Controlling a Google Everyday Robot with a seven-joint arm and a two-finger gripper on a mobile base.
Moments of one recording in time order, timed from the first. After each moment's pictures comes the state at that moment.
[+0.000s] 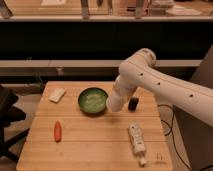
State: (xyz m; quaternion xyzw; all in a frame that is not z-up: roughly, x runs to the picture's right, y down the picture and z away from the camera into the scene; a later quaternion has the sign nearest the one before) arm 0.095 0.026 0.705 -0.16 -0.12 -0.30 0.93
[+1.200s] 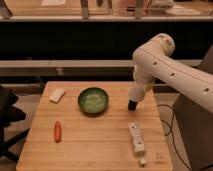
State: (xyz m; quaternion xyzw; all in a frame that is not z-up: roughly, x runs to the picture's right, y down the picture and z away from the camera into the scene) arm 0.196 -0.024 0.682 -0.17 0.01 -0.24 0.96
